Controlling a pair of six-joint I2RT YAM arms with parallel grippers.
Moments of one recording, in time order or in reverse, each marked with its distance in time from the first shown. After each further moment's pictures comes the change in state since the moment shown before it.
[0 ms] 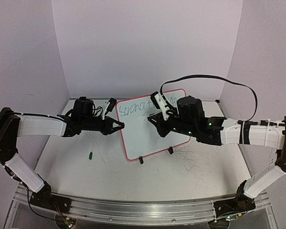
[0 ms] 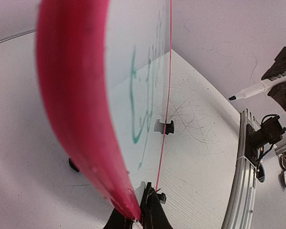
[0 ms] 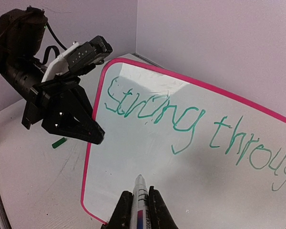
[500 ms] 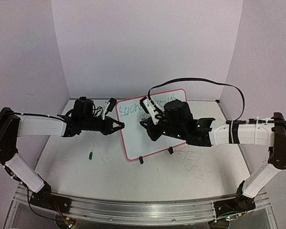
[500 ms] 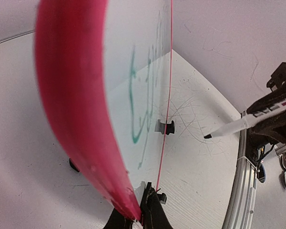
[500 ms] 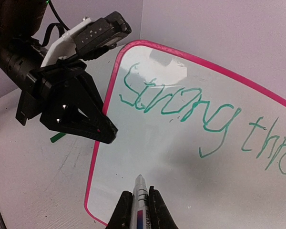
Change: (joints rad) left arm -0.002 0.000 0.000 0.000 -0.005 0.000; right arm 0.053 0.113 0.071 -0.012 0.058 -0.004
